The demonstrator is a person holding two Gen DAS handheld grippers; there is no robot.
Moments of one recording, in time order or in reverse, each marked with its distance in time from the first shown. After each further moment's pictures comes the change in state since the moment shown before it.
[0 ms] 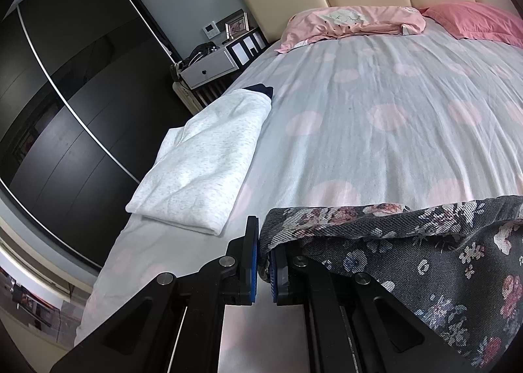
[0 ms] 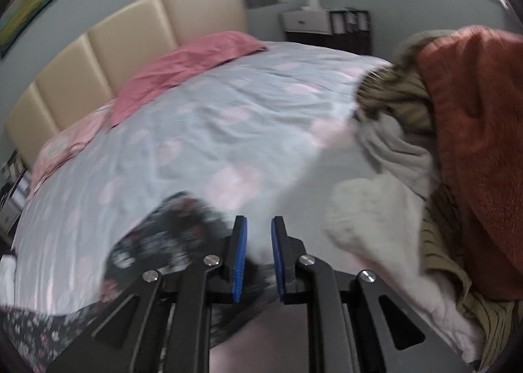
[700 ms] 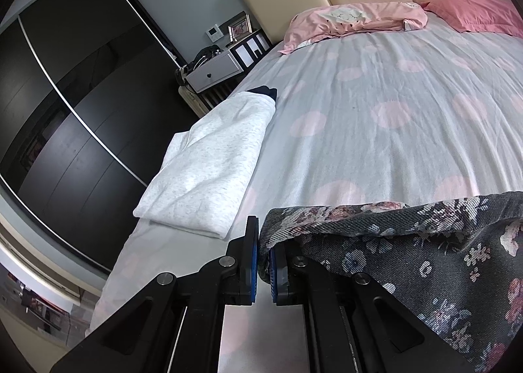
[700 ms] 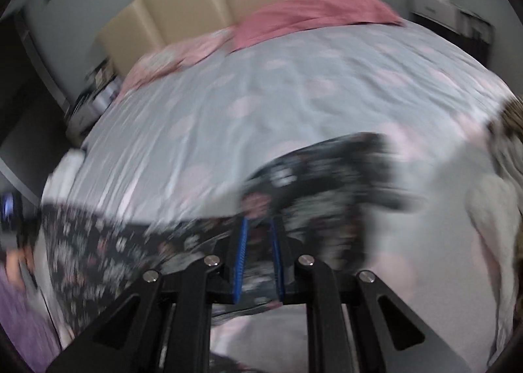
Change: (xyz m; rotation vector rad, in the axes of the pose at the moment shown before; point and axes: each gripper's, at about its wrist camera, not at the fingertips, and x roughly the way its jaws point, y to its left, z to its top) left arm 0.001 -0.007 0.001 0.019 -0.006 0.042; right arm -0.037 0.145 -0.071 -0.423 0.246 0.424
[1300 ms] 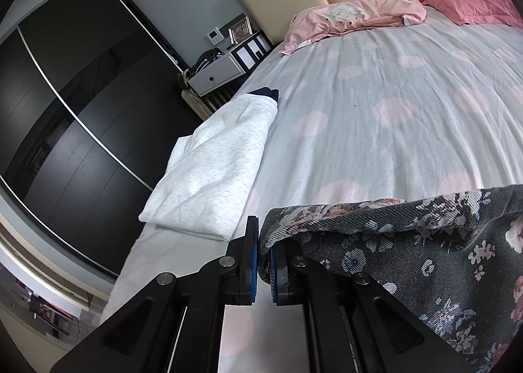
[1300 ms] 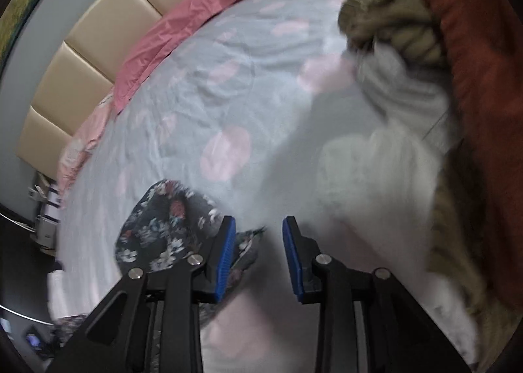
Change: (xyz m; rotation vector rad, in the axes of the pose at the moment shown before) left arm 0.000 -0.005 0.002 0.026 -0.003 0.033; right arm -0.023 -0.196 0.001 0.641 -0.033 -0.120
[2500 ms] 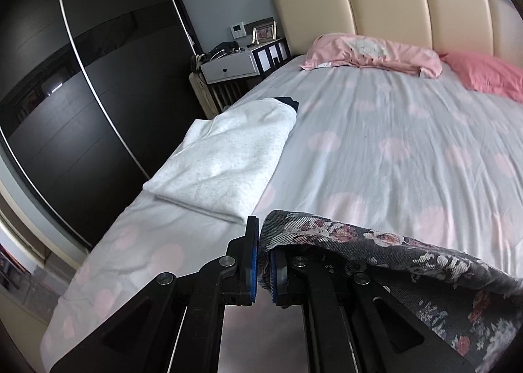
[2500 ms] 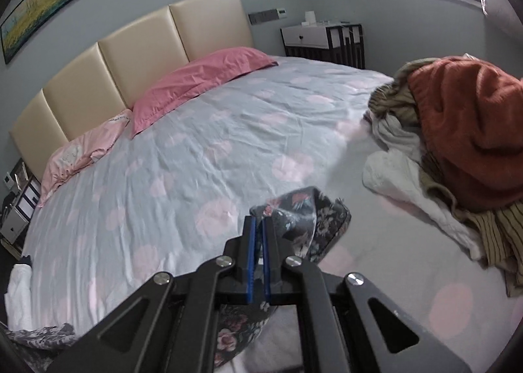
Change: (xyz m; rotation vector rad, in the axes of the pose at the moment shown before) left arm -0.040 0.069 -0.013 -0.217 -0.031 -0.096; right arm -0.046 0.152 -0.117 -0.195 -0.391 -0.213
